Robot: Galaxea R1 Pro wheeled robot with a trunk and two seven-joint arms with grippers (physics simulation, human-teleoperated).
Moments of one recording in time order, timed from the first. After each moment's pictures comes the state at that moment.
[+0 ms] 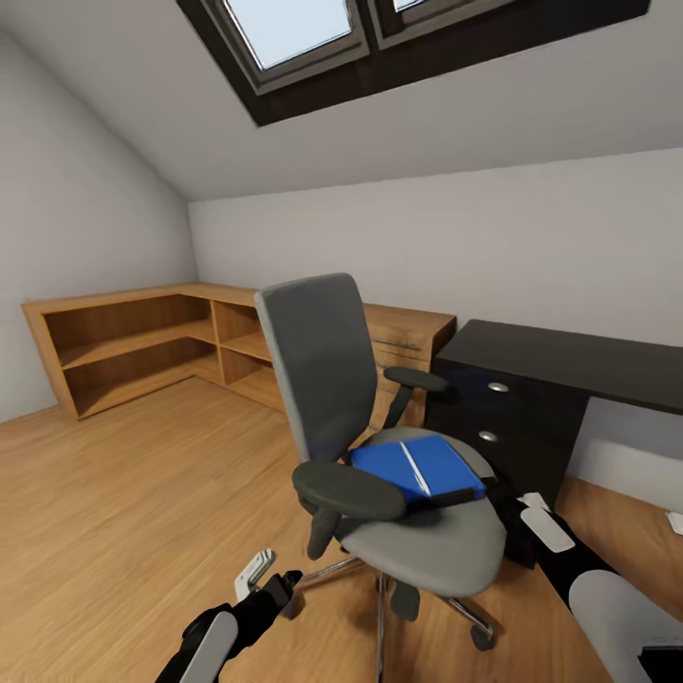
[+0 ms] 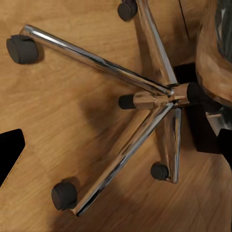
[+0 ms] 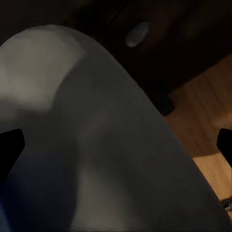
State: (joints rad) left arm -0.28 -0.10 -0.04 -0.87 0.85 0.40 0.15; right arm -0.74 -0.21 0.06 -0.41 -1.24 0.11 -0.16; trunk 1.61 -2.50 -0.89
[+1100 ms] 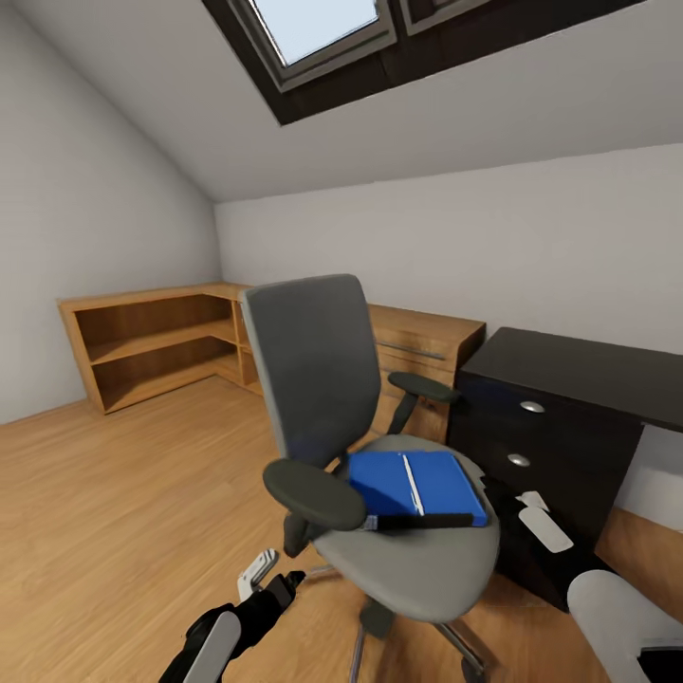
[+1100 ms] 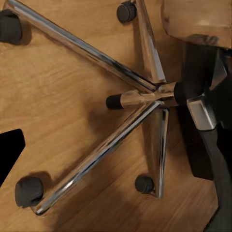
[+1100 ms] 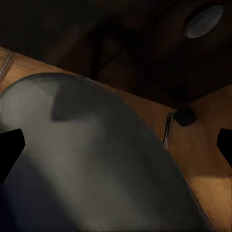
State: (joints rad) left arm -0.28 -0.11 -0.05 -0.87 0.84 0.40 0.15; right arm -0.74 -0.20 0.07 -0.41 -1.25 0.10 -0.15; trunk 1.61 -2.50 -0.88
